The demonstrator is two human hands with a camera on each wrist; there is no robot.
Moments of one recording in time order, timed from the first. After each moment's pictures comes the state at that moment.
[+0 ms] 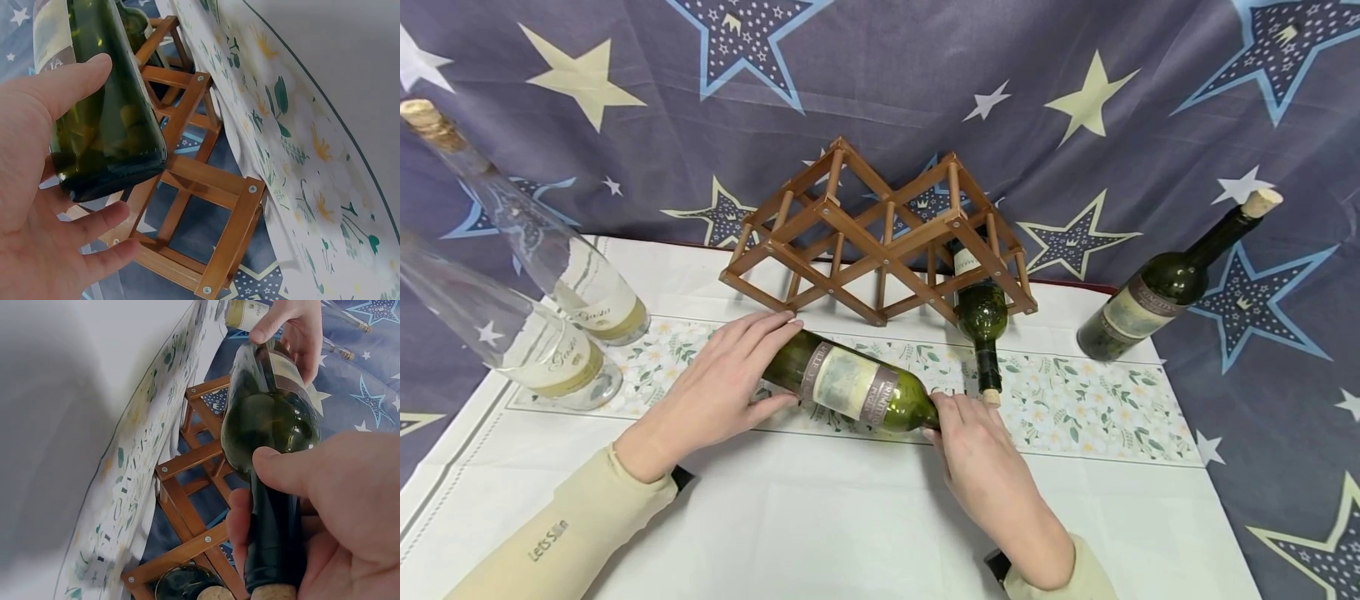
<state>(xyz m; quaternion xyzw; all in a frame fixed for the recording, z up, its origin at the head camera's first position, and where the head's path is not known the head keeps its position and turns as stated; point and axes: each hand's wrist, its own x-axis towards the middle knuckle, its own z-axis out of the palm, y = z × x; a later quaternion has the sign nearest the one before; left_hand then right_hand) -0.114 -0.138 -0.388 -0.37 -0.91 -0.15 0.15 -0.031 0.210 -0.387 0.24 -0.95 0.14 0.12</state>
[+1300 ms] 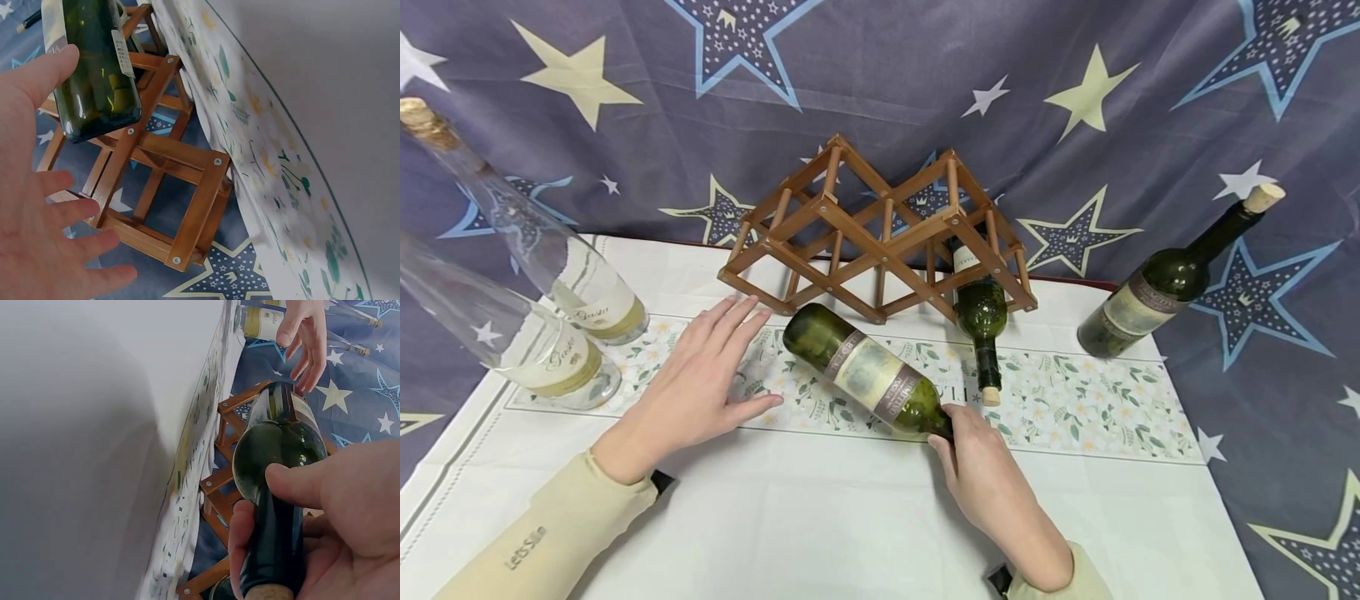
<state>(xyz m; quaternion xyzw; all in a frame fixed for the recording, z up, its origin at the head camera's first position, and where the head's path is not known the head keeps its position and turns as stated) -0.115 -0.161 -0.398 -0.31 -0.93 -0.13 0.16 -0.027 0.212 -0.405 0.13 -0.96 0.25 0.02</state>
